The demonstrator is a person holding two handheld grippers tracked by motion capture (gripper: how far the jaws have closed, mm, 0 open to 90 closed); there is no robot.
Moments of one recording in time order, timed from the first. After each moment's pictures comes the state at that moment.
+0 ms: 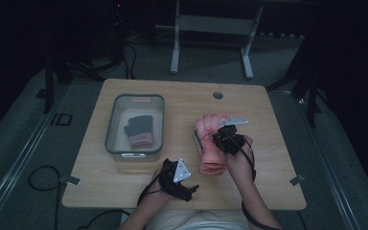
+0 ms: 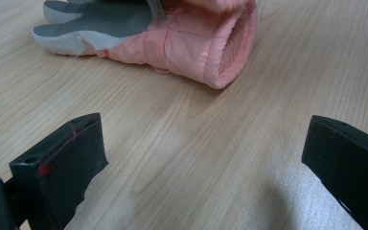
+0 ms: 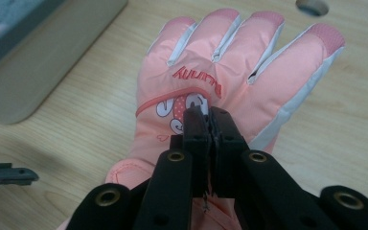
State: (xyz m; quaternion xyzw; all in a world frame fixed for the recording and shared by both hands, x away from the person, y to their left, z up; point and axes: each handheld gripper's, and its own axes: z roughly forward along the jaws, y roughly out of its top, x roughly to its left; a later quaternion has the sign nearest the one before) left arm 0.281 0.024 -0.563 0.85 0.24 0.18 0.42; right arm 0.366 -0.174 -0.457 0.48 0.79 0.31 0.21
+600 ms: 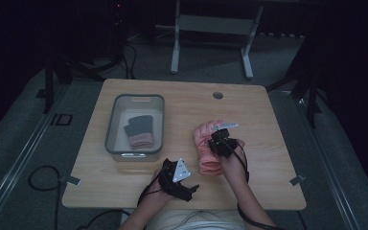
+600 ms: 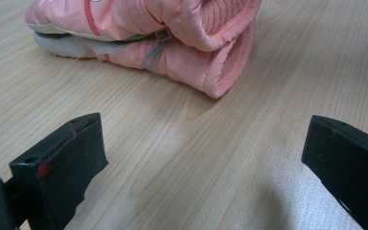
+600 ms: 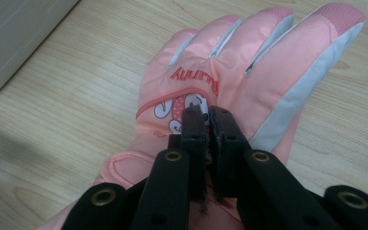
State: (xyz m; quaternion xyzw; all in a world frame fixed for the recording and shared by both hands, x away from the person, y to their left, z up) left arm 0.281 0.024 -0.562 0.85 0.25 0.18 0.43; right arm 0.378 -0.165 -0.493 0.48 0.81 0.28 0.19
